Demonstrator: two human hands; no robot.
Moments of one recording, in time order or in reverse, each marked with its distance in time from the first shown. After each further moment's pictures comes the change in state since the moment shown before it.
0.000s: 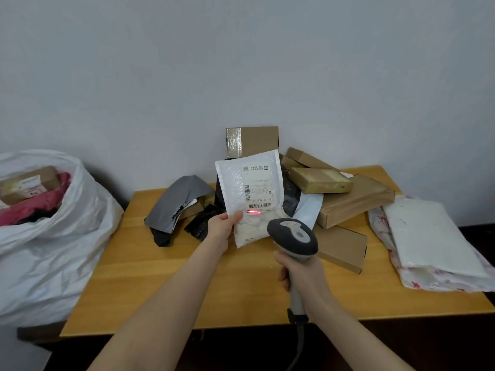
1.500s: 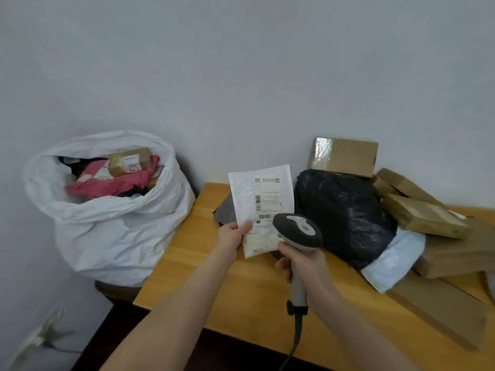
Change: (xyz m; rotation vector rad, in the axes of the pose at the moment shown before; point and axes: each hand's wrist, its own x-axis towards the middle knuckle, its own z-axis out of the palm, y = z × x) left_hand 0.036 0.022 -0.159 -0.063 0.179 0.015; right_hand 0.028 -0.020 0.164 -0.034 -0.230 0.006
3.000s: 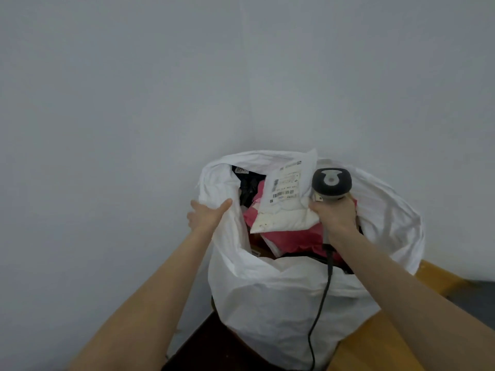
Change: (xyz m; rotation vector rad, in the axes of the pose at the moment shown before) left_hand 0.243 0.198 -0.587 0.283 0.806 -0.071; right_hand 0.262 -0.038 0.616 -0.480 -0.063 -0.286
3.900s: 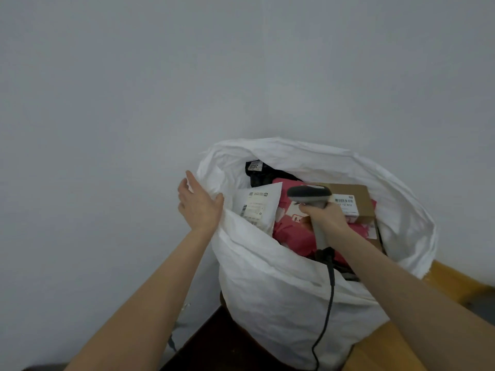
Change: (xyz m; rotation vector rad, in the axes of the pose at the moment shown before) left_hand 0.010 -0.007 -0.041 0.277 0.376 0.399; right_hand -0.006 0.011 0.049 0.057 -0.355 0.125
